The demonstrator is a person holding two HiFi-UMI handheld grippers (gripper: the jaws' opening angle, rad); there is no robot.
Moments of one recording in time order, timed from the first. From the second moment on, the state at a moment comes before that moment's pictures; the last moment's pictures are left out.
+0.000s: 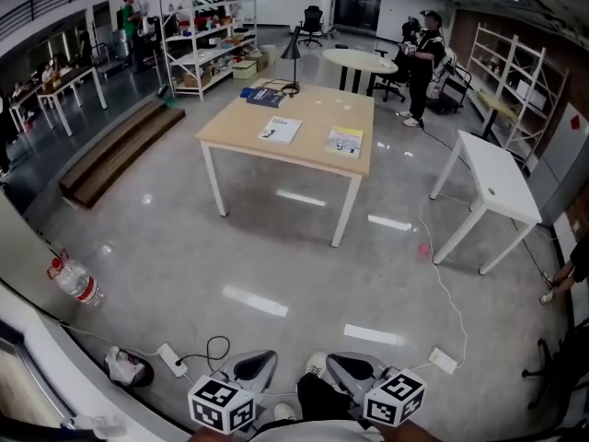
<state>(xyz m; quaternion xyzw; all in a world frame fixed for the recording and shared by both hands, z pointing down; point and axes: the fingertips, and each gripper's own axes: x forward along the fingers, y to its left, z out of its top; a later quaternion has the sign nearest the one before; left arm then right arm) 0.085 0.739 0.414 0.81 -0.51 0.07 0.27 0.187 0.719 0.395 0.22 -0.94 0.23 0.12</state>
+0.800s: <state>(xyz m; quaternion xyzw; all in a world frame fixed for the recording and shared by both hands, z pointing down) 0.033 0.516 0.398 0.80 -0.53 0.08 0.27 0.104 0.486 0.384 0.16 -0.96 0.22 0.07</state>
